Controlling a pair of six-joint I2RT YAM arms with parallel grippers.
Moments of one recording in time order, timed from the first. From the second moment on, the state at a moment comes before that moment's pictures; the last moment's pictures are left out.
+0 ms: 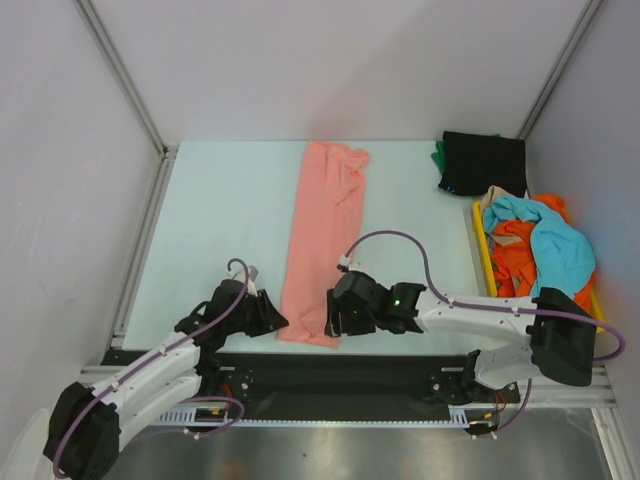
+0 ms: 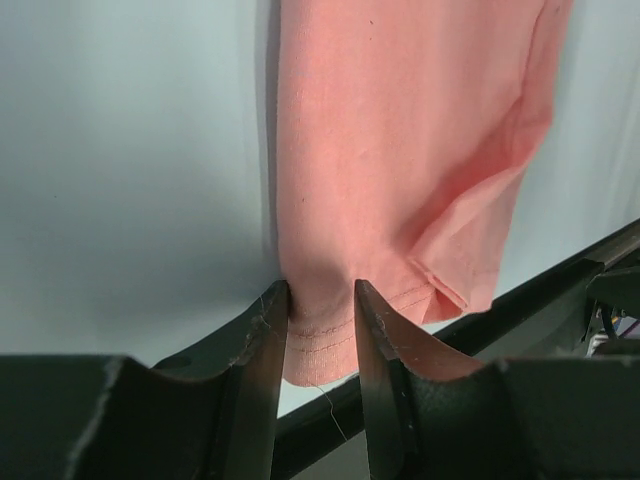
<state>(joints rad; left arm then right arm) -0.54 0.75 0.17 -0.21 0.22 -0.78 1.14 1.39 0.85 -0.37 0.06 0.96</state>
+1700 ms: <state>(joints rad) -1.04 0.69 0.44 -0.53 -0.06 -1.02 1.20 0.94 0.49 -0.32 0.13 1.10</state>
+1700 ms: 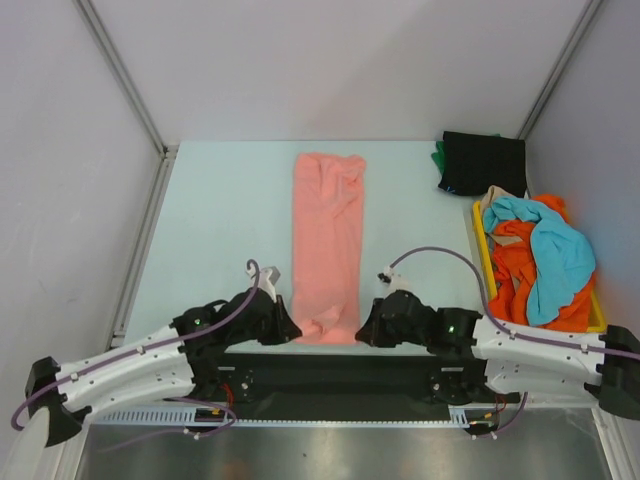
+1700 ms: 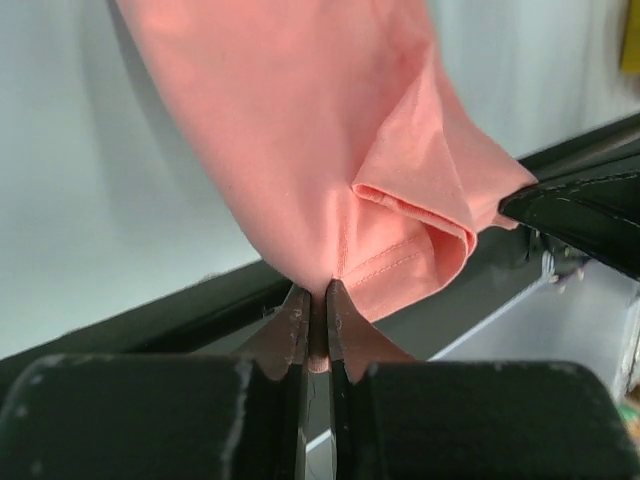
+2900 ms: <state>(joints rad) -0.40 1.82 1.34 -0.48 0.12 -0.53 0.46 1.86 1.36 -0.35 -0.18 0.54</state>
